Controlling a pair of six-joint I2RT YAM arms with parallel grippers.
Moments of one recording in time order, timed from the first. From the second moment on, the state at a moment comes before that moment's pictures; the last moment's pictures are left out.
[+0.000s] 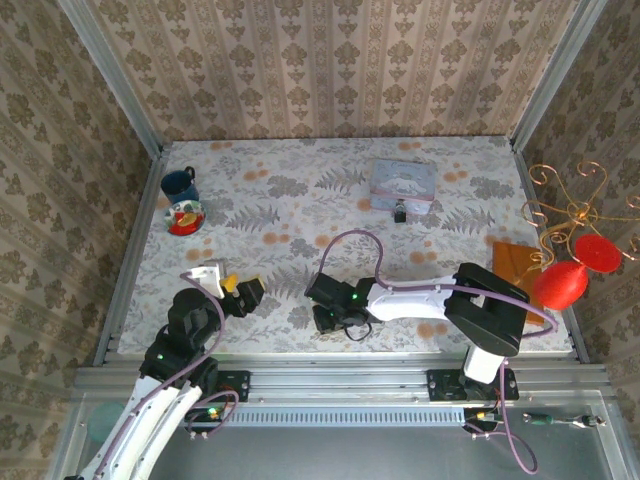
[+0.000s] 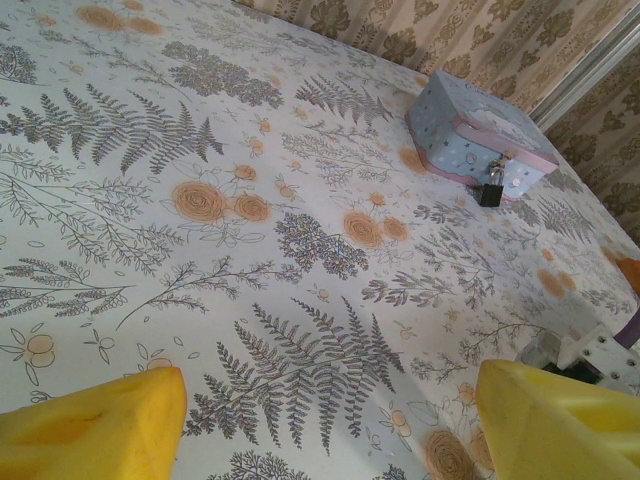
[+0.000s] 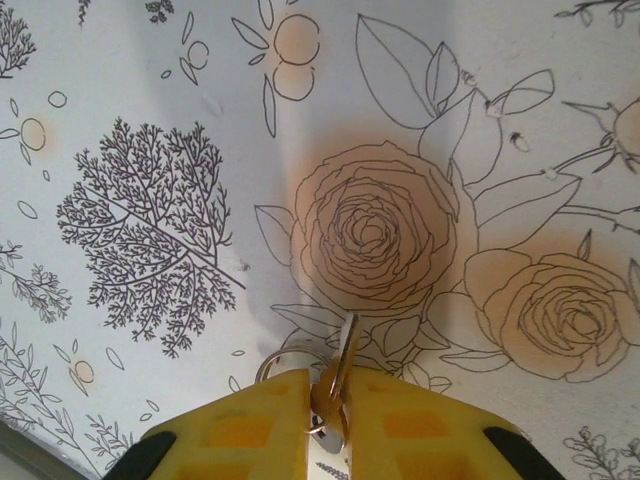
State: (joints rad) left arm -0.47 0.17 0.23 -0.38 0.08 -0.48; right arm 1.08 1.73 0.93 -0.35 0.00 0.80
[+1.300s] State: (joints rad) left arm -0.79 0.56 0.30 -0.10 0.28 -0.72; right arm 1.15 1.34 0.65 0.16 0.08 0.23
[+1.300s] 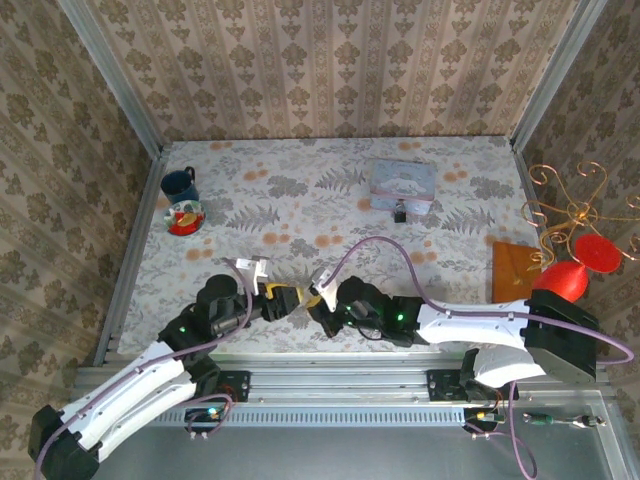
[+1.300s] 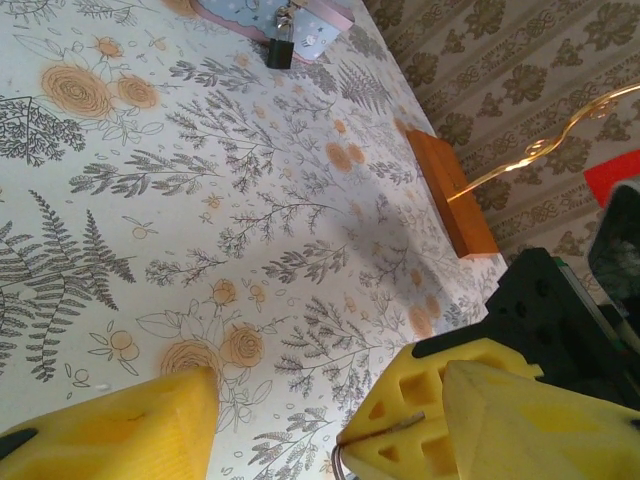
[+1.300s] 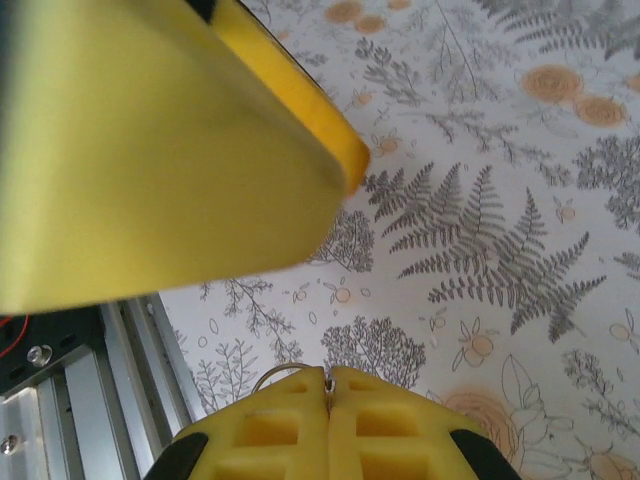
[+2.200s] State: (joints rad) left arm -0.89 0.68 0.37 -0.10 0.25 -0.68; right arm 1.18 1.34 0.61 0.28 0.21 0.15
